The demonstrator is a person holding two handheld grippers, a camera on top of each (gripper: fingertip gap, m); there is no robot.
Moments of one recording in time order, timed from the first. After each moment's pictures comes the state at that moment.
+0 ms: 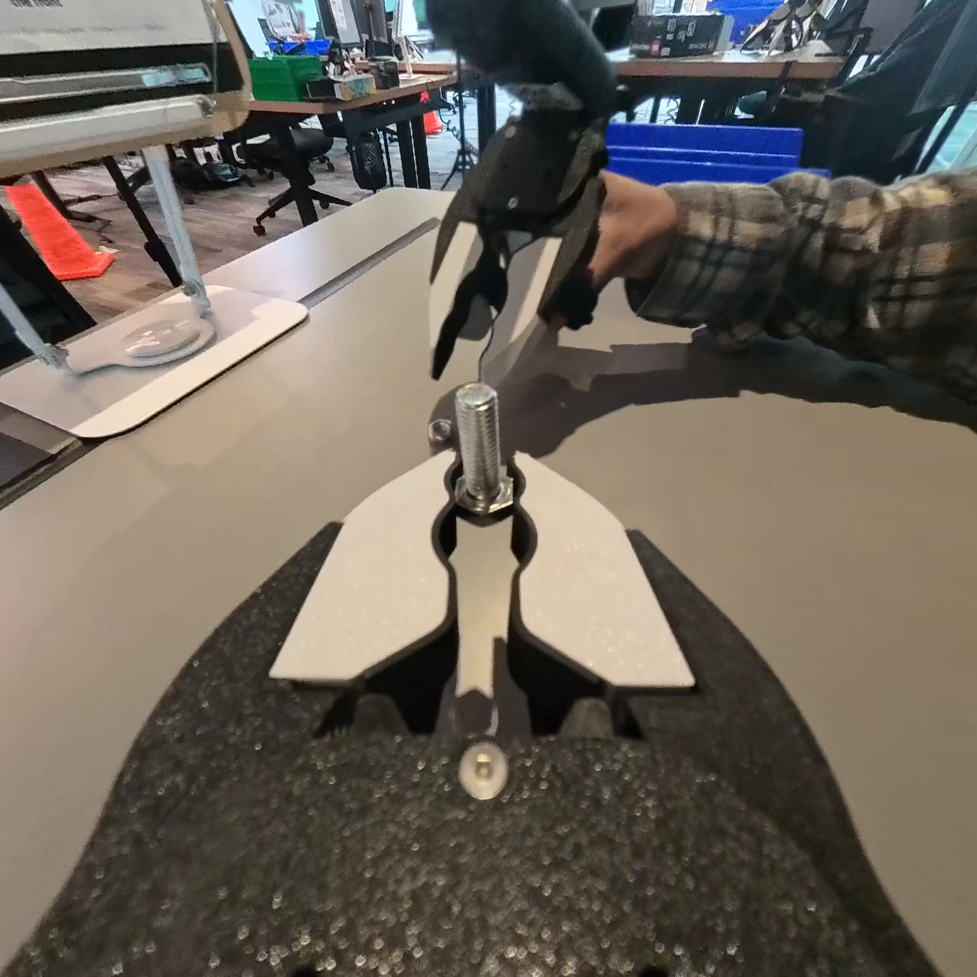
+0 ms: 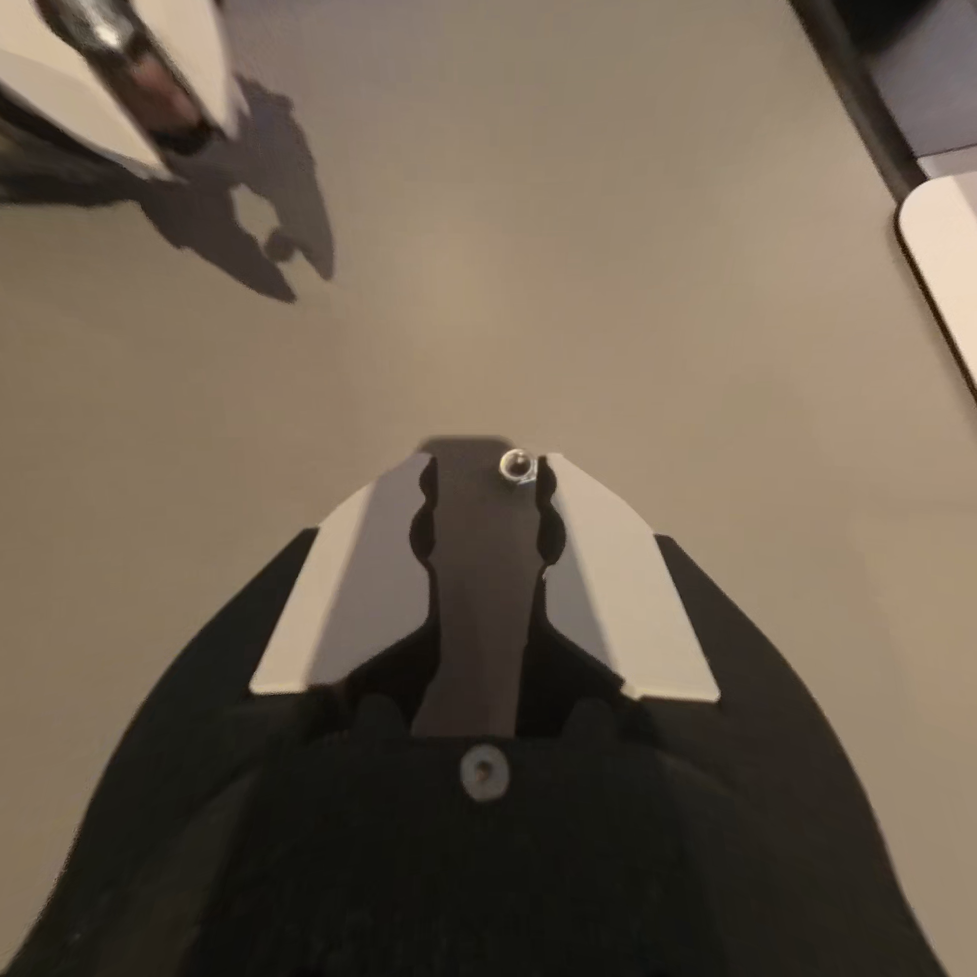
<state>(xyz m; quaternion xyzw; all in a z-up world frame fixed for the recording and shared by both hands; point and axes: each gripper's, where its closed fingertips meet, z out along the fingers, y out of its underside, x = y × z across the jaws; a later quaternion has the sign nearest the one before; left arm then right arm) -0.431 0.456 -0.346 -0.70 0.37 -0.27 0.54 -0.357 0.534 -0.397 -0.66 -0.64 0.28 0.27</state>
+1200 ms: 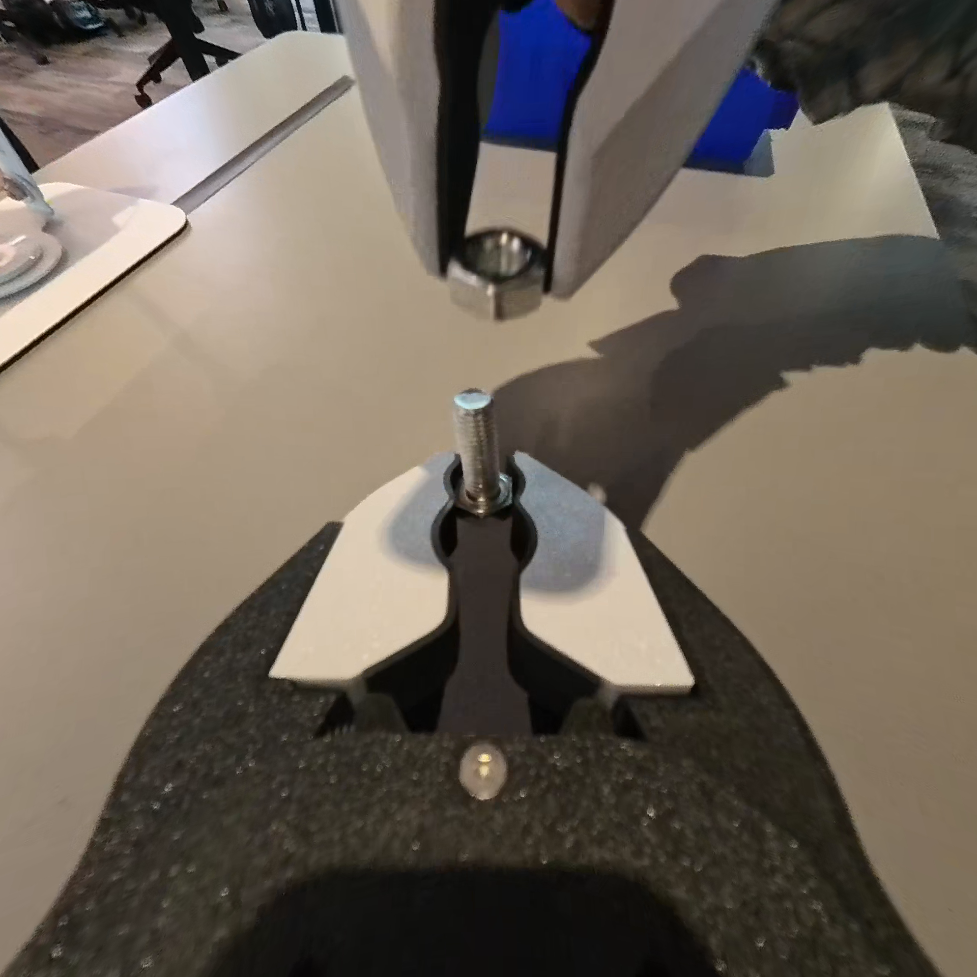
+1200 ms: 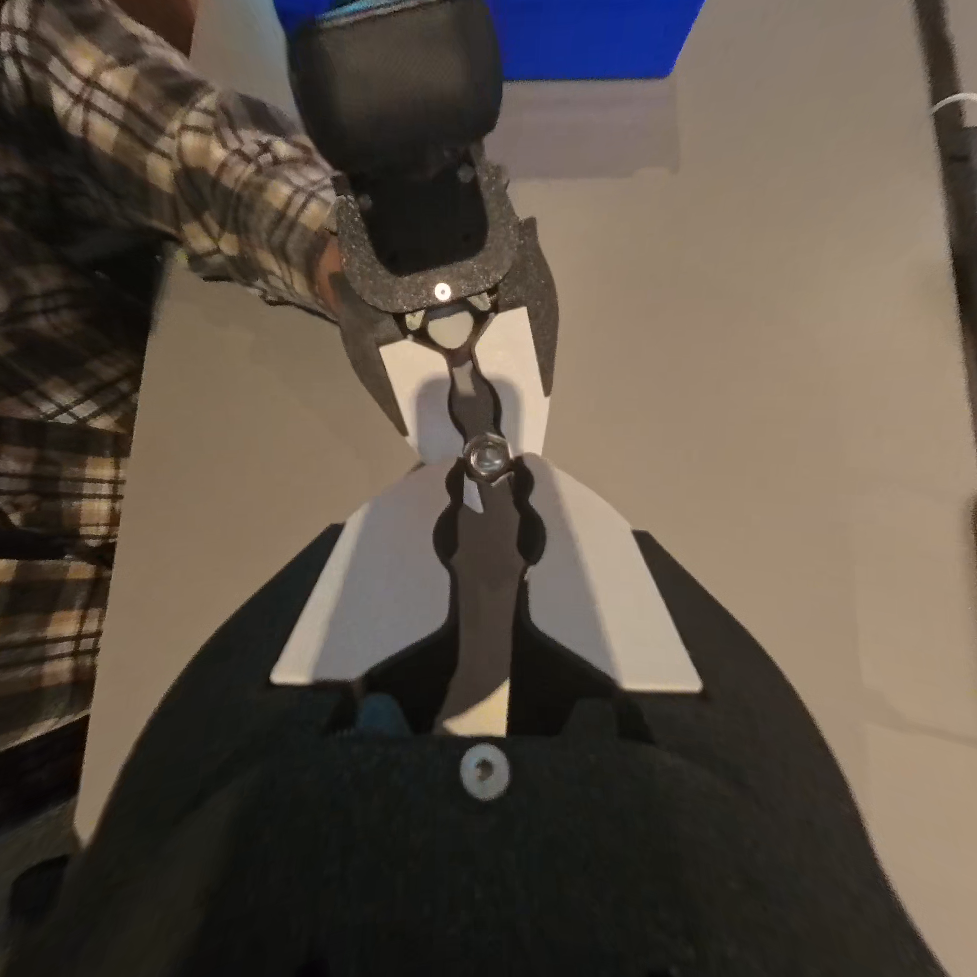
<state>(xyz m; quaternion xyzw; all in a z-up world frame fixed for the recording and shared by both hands) -0.405 0.438 -0.380 -0.74 0.43 -0.26 0.45 -0.416 0.426 -0.308 -0.58 -0.73 0.28 0.22</state>
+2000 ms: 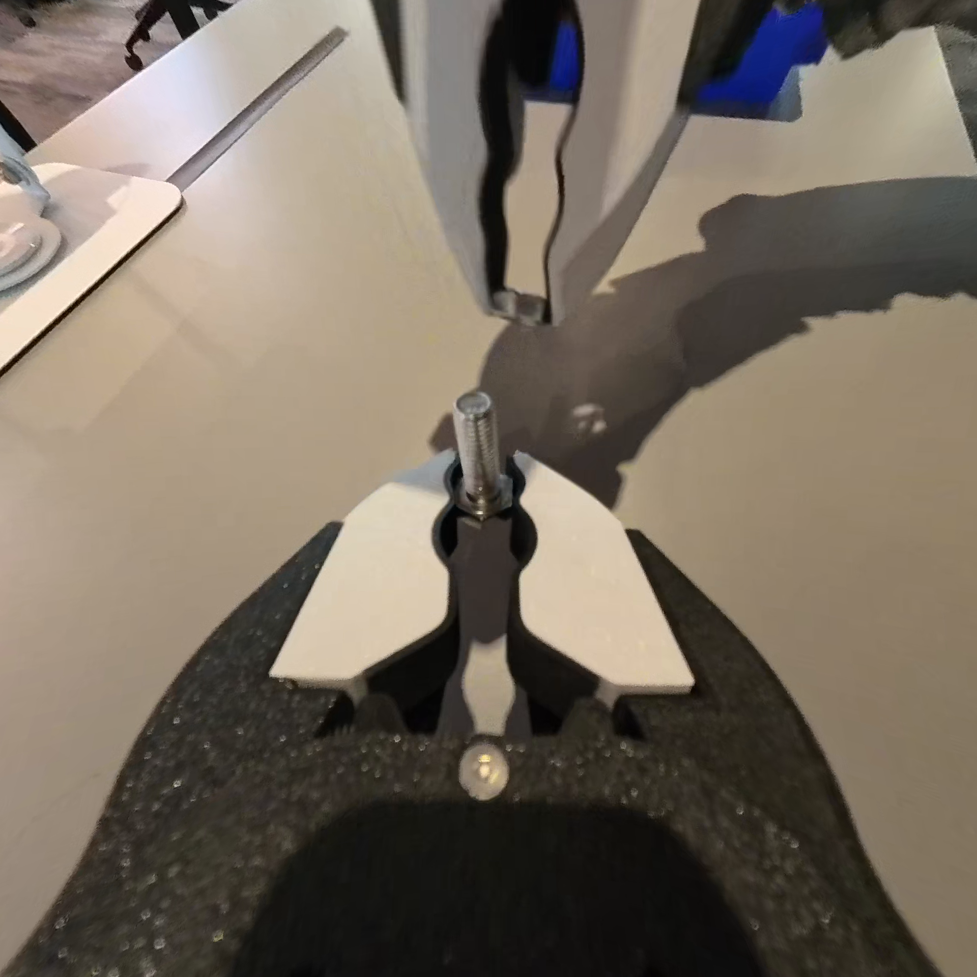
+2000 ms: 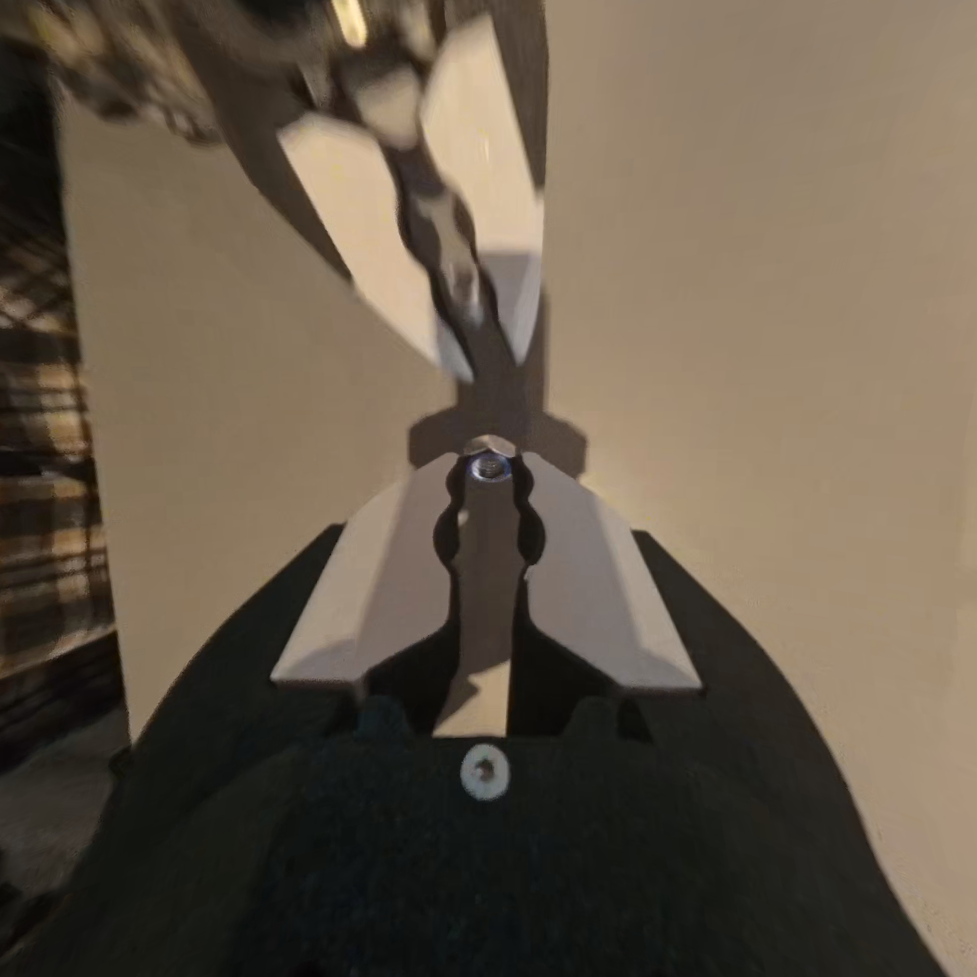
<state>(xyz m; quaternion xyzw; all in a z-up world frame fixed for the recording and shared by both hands) -0.408 0.436 -0.382 -0.75 0.45 -0.23 0.43 -0.373 0.440 -0.357 -0.64 -0.73 0.22 0.12</state>
